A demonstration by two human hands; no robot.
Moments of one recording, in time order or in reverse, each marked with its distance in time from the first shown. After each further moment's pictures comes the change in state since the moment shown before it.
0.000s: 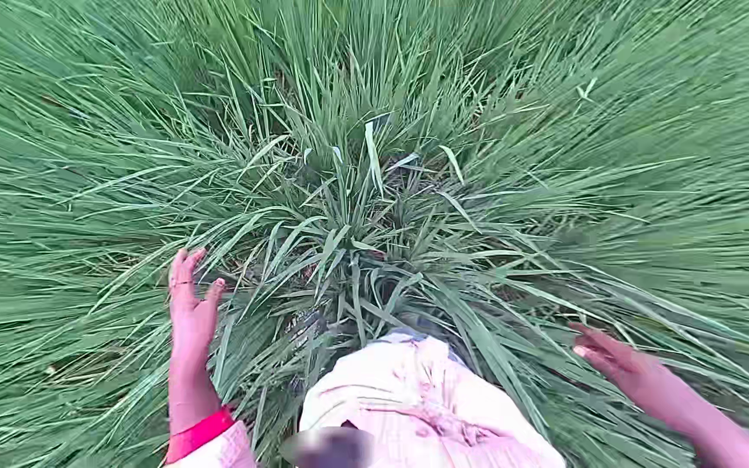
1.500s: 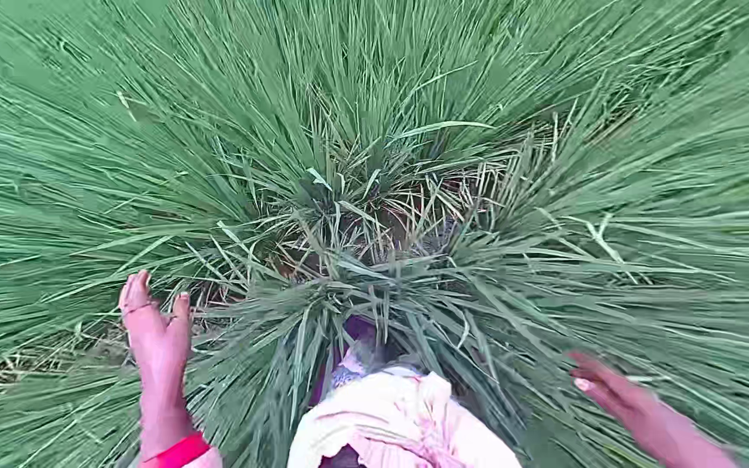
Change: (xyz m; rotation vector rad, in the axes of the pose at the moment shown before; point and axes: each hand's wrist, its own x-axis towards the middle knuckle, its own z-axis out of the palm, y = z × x) left_hand 0.524 0.201 0.320 0.266 0.042 0.164; right_hand 0.430 -0.046 -0.265 0.230 0.010 0.151
